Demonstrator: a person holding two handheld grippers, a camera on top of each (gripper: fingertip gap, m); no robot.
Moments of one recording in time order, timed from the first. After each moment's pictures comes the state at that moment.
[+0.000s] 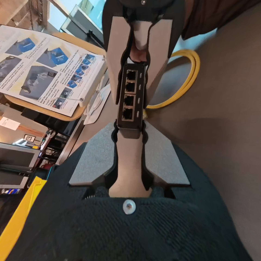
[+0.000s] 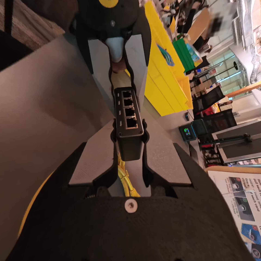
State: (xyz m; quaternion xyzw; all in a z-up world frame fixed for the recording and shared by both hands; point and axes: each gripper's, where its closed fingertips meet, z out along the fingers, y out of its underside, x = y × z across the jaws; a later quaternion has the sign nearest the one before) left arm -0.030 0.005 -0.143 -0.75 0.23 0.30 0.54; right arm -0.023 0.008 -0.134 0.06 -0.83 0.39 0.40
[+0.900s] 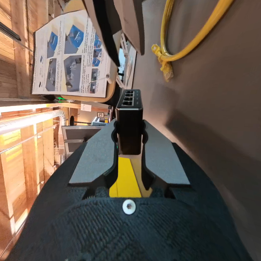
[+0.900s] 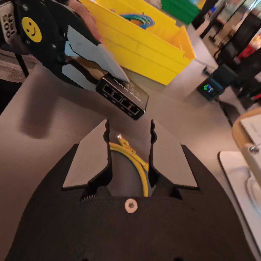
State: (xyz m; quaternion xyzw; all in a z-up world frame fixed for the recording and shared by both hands) left arm -0.073 -0.002 -0.150 -0.71 0.26 0.55 0.35; right arm -0.043 0.054 -0.138 -0.16 -0.84 0.44 0.28
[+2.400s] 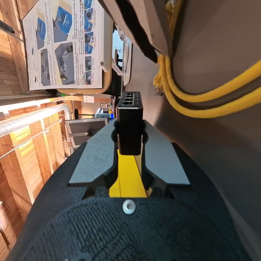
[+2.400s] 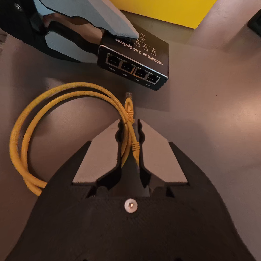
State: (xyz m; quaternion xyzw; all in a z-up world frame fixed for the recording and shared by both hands) left arm -0.091 -0.004 -0.160 -0.71 0.26 0.58 0.29; right arm -0.051 0.052 -0.197 -0.23 -0.88 0.36 0.18
